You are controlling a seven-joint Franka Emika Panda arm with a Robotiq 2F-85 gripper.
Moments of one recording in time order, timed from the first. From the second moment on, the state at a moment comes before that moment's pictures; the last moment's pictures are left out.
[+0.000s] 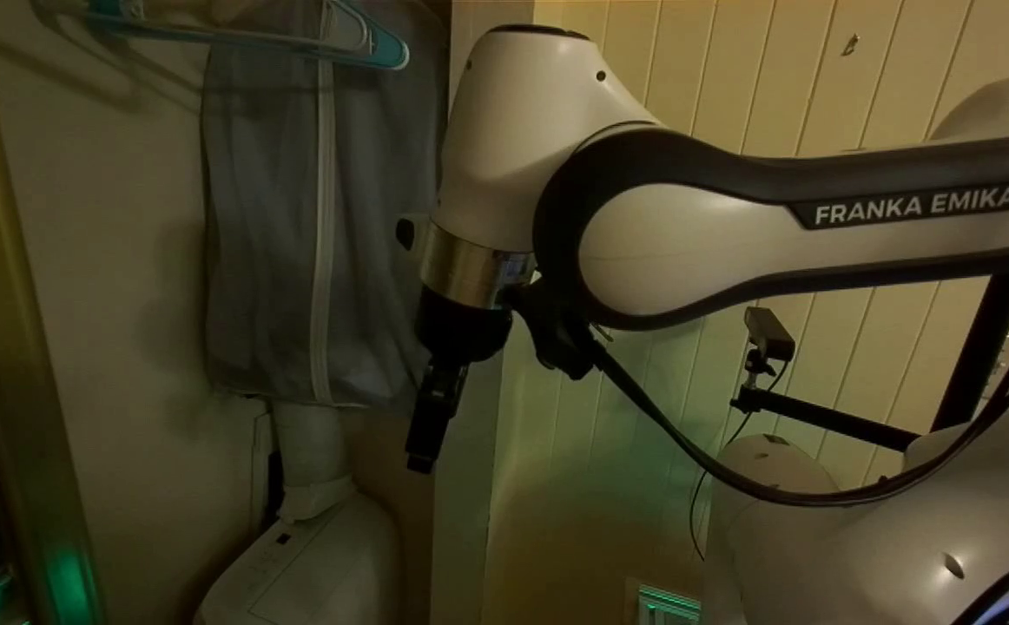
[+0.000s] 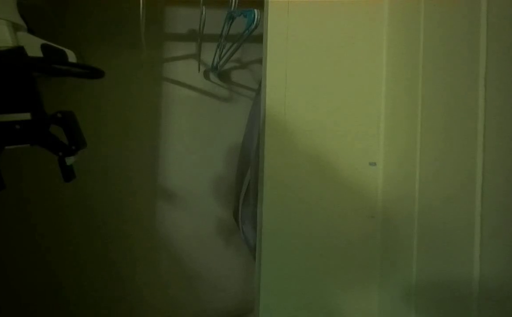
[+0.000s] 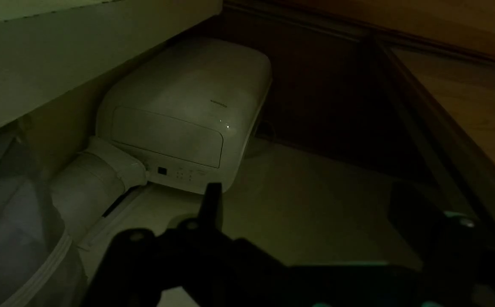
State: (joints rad) arm 0.05 -0.96 0.08 -2.67 -0.11 1.96 -0.08
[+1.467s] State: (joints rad) arm -0.21 -0.80 0.01 -2.29 -0.35 2.22 0.05
